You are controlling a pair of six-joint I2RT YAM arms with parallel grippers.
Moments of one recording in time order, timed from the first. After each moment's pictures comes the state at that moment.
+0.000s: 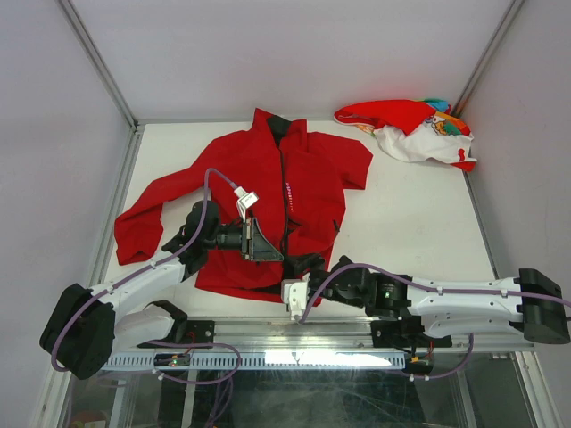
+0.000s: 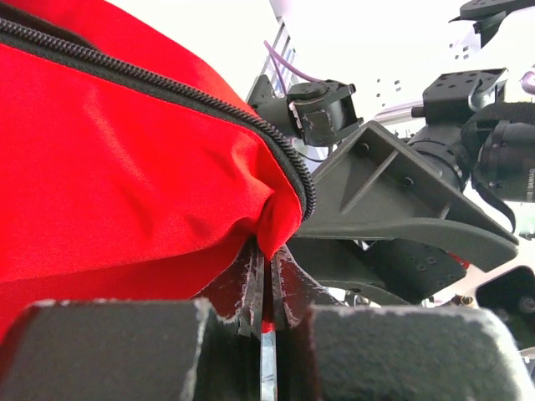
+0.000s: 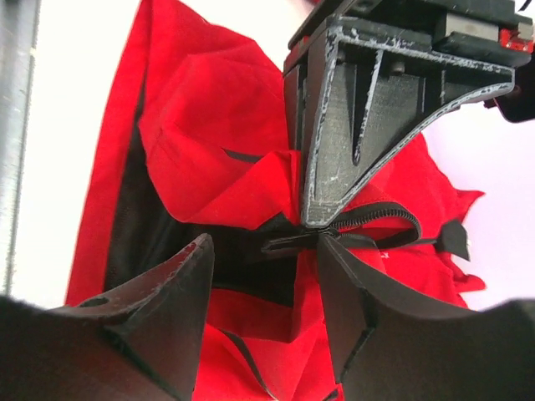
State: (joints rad) left arm -0.56 1.09 0.47 0.33 0.92 -0.86; right arm 1.38 0.95 0.51 0.13 0.15 -0.72
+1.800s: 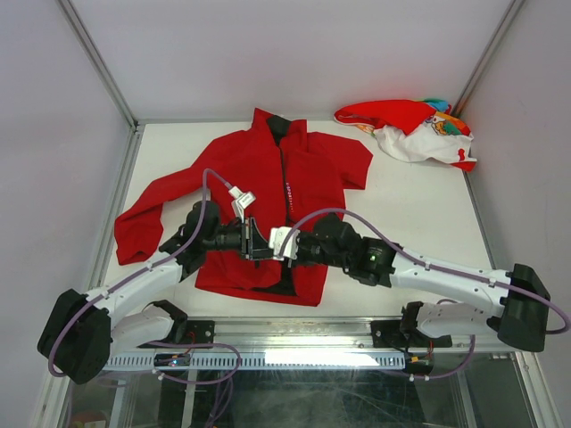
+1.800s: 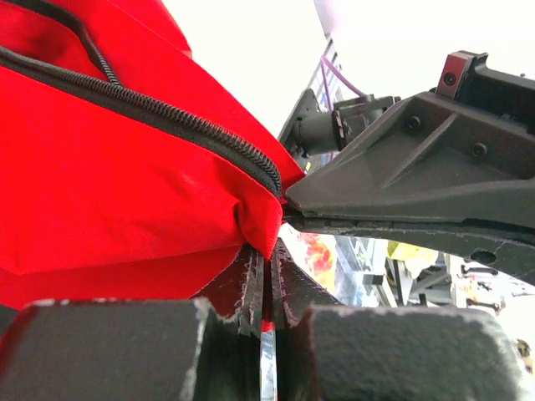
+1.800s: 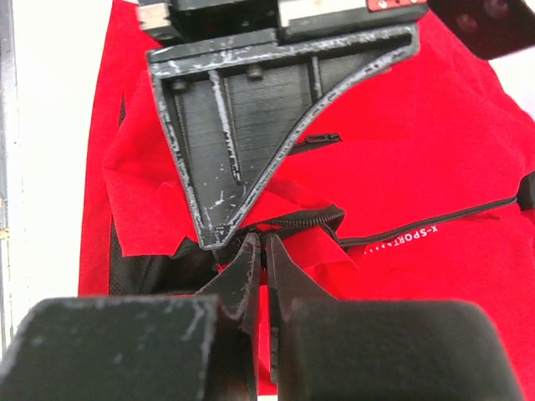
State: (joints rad) left arm -0.56 1.06 0.49 0.18 0.82 -0.76; right arm 1.15 1.13 0.79 -0.11 -0.04 -0.52
